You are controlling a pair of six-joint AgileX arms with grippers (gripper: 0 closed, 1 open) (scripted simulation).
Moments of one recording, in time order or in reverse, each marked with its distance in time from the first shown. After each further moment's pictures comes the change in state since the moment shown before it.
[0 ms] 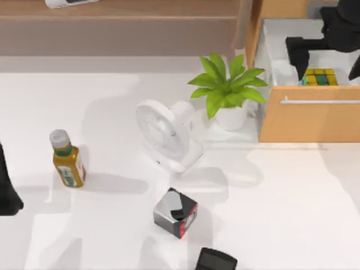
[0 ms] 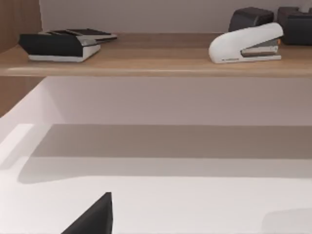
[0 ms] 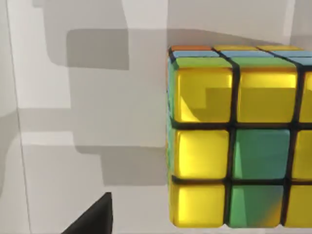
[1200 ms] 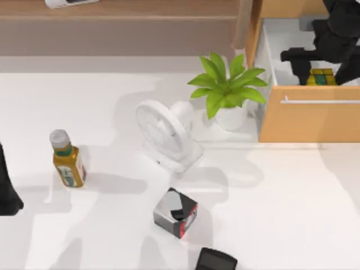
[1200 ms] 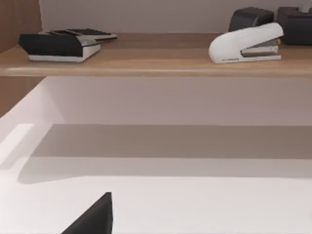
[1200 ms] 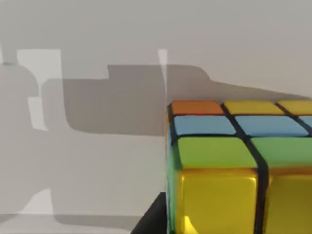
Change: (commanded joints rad) left arm 0.000 0.000 0.000 0.000 0.000 0.000; right arm -0.006 0.076 -0.010 0.091 -0.001 -0.005
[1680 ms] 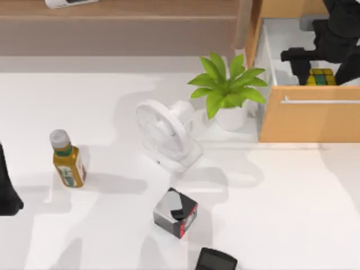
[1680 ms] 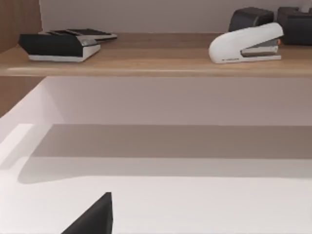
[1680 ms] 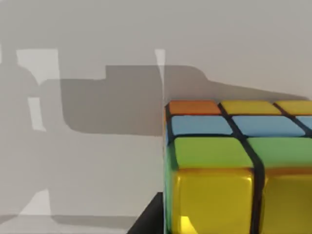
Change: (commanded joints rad) left arm 0.000 0.000 0.000 0.000 0.000 0.000; right arm 0.000 0.000 0.000 0.000 0.000 0.000
